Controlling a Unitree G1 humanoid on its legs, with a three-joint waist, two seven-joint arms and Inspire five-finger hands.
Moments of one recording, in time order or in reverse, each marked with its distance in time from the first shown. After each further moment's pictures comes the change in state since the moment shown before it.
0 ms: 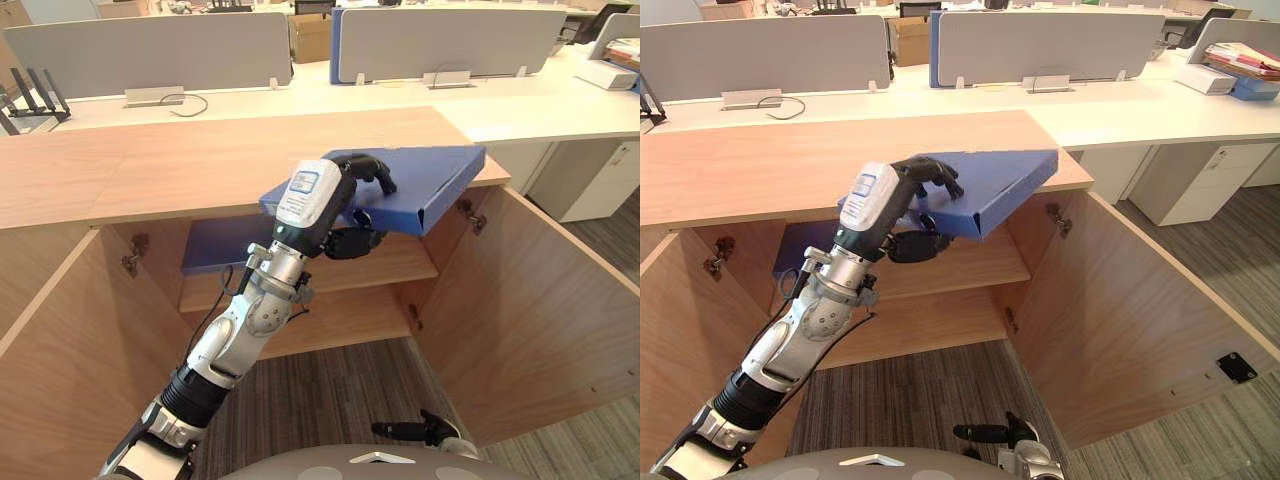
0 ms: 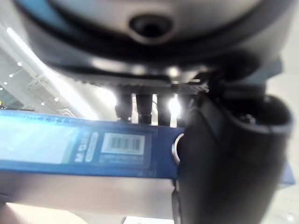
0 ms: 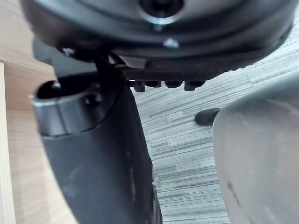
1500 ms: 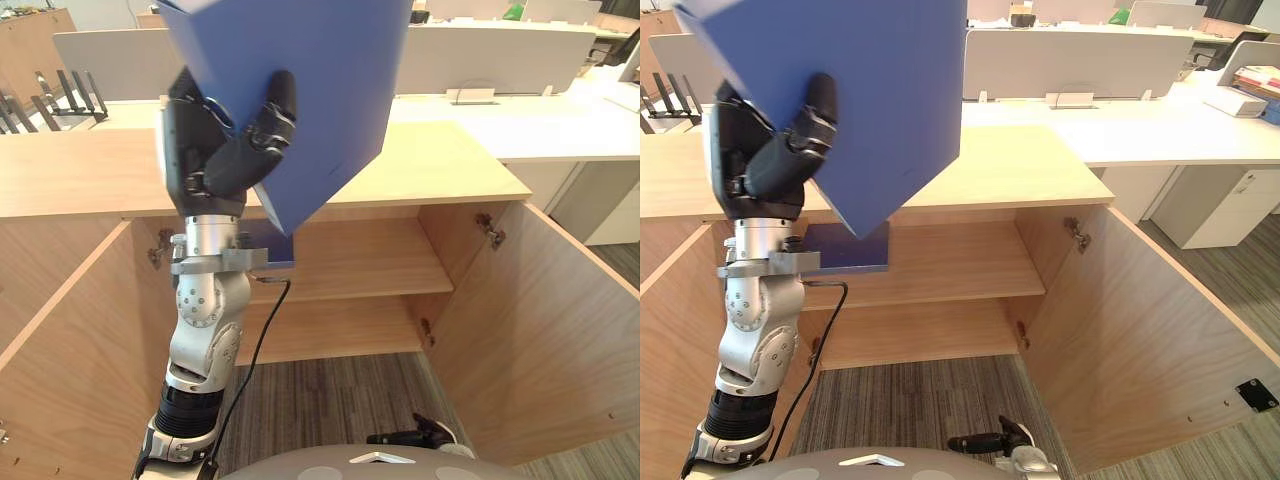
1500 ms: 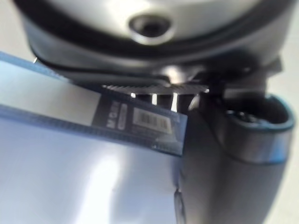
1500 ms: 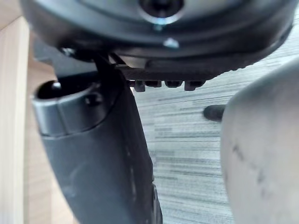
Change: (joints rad) left arm 0.033 -0.133 0.318 -0.220 -1.002 -0.032 -0.027; right arm 0.064 -0.017 0.252 -0.164 0.052 0.008 0.029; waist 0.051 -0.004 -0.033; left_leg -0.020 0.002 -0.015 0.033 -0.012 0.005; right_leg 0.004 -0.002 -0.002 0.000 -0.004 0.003
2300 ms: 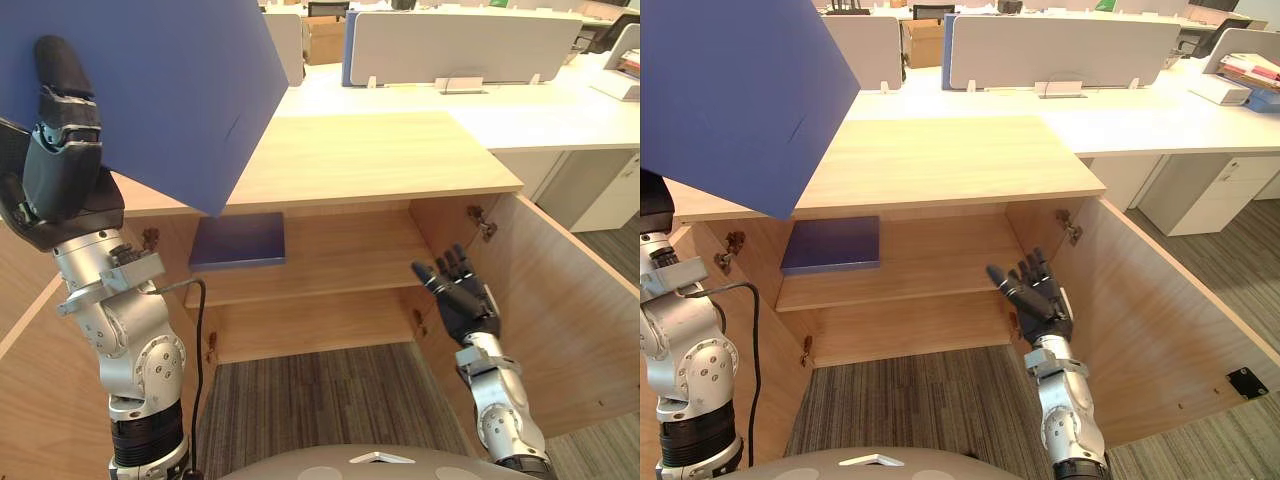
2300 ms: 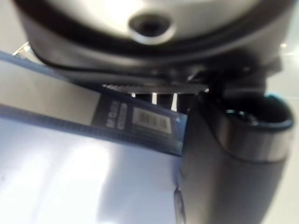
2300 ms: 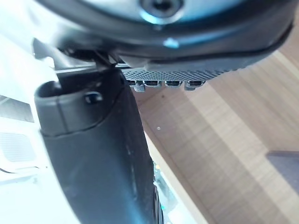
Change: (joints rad) left arm 0.103 0.001 0.360 -0.074 -0.213 -0.104 -0.055; right arm 0.093 -0.059 -0.239 -0.923 0.783 -0.120 0.168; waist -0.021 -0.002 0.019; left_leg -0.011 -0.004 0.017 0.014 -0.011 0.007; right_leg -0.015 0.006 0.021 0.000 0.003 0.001
